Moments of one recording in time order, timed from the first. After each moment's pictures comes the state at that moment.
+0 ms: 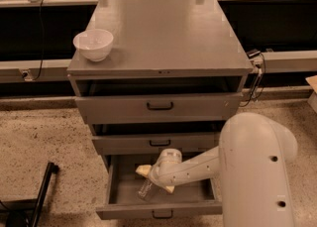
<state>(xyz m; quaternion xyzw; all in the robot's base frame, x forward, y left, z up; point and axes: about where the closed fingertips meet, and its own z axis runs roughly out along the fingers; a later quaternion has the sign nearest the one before) 0.558 0.017 0.290 -0.96 0.23 -0.10 0.16</state>
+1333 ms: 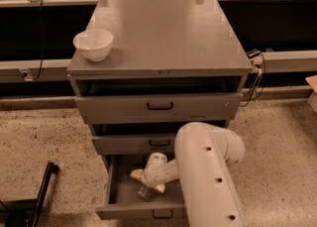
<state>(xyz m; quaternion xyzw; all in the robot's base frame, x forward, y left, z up) 0.600 0.057 0.172 -0.96 0.21 -0.08 0.14</state>
